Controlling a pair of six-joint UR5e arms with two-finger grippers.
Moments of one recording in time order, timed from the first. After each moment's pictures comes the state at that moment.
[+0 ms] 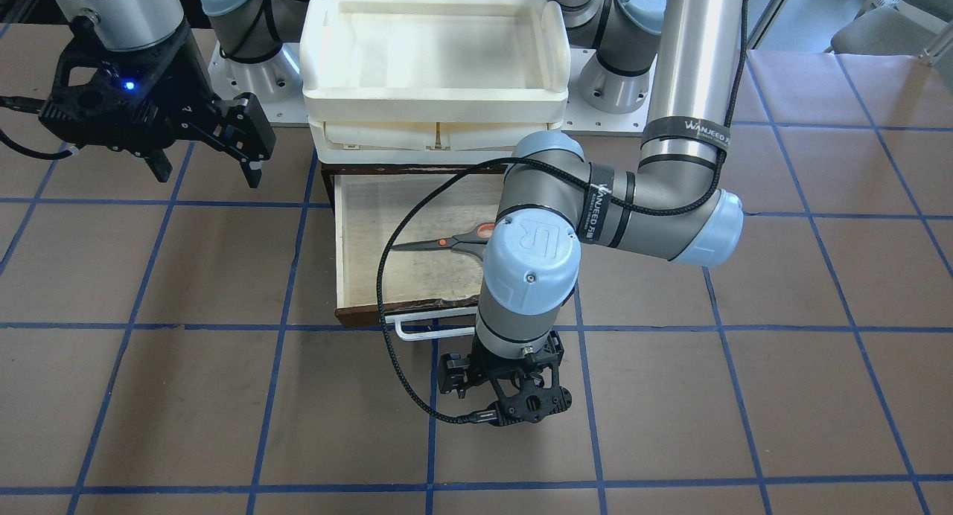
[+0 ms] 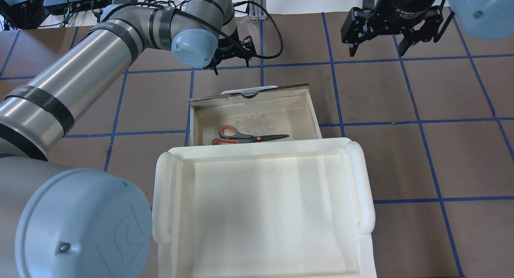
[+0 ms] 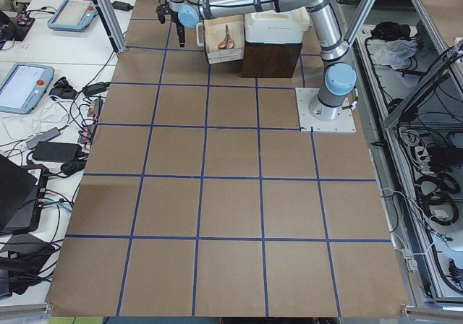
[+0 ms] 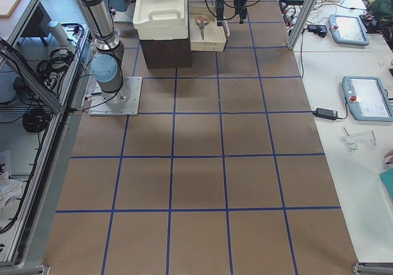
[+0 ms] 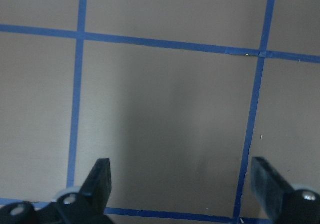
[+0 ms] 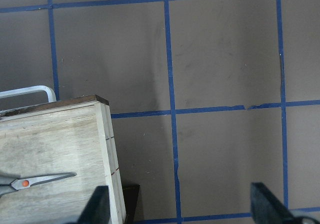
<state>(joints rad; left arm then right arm) -1.81 -2.18 -1.30 -1.16 1.57 -0.49 1.60 -1.53 1.47 -1.61 -1.58 0.08</state>
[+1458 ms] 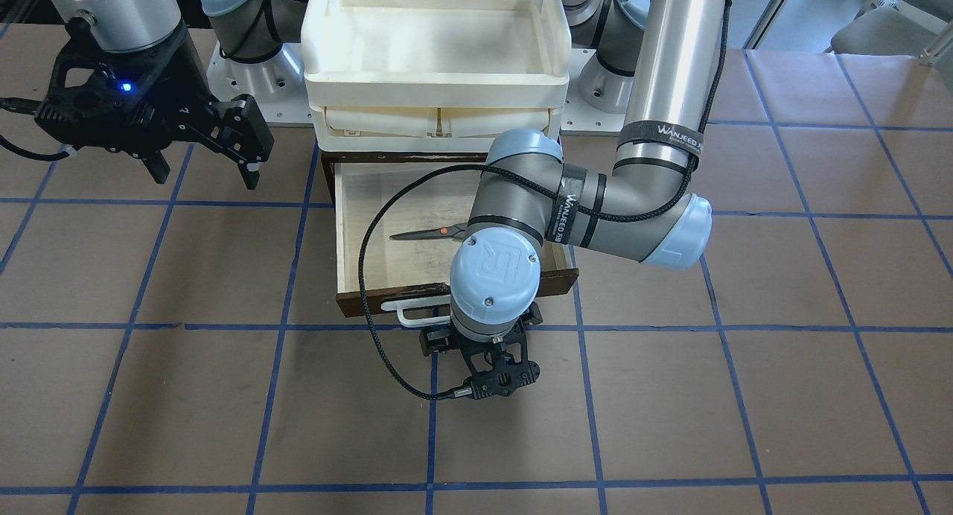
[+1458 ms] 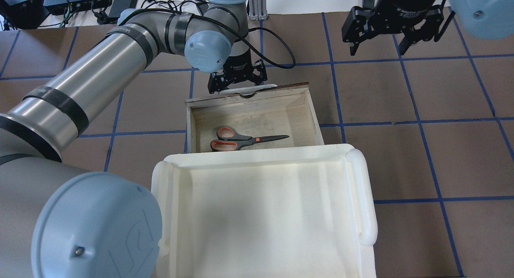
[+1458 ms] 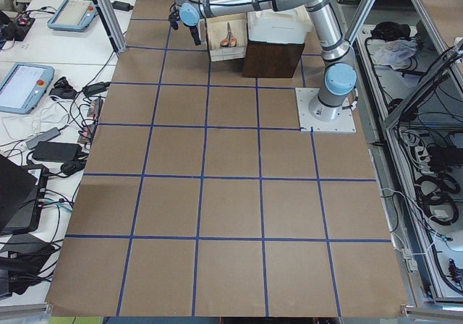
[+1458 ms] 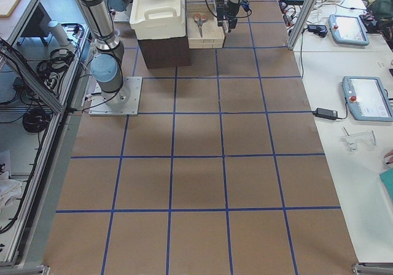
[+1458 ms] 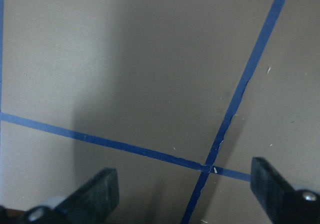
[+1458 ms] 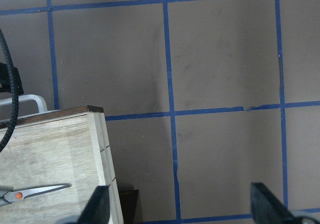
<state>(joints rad) -1.84 -2.19 -1.30 -1.39 1.53 -0.55 1.60 -1.53 1.47 -1.62 -1.58 0.08</state>
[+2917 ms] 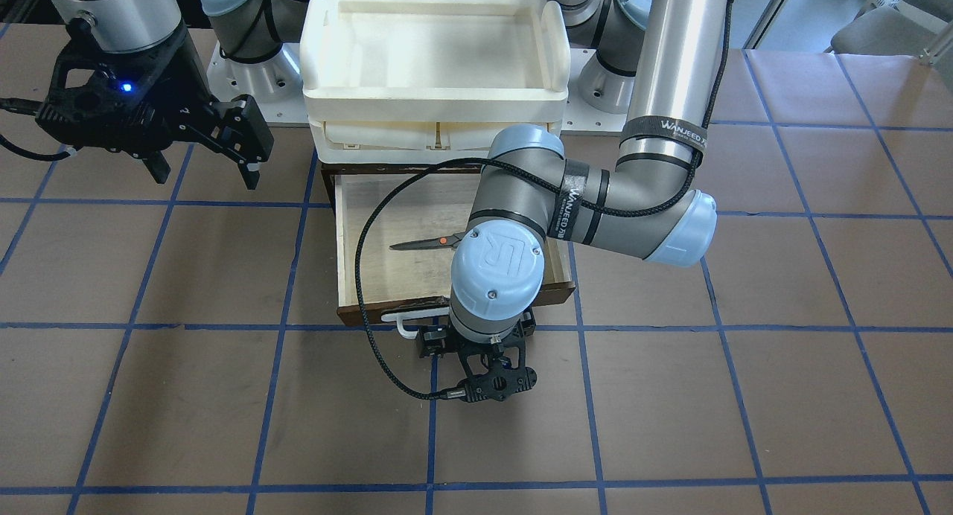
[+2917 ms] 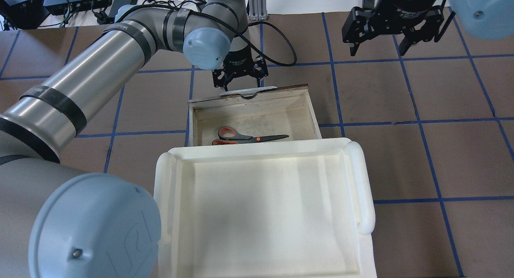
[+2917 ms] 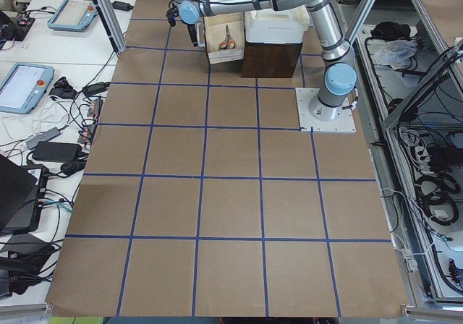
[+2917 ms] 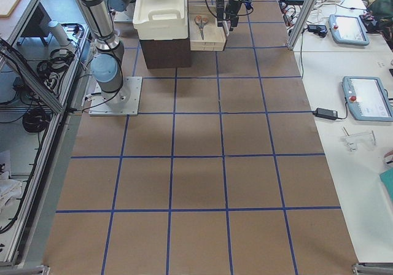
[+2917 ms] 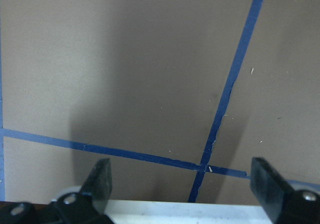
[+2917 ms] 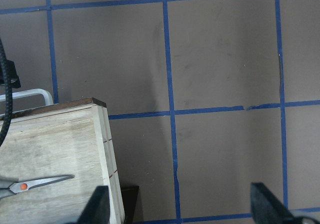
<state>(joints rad) -1.84 -2.18 -1.29 -1.35 1.52 -0.48 1.60 -1.53 1.47 -1.61 -1.58 0.08</state>
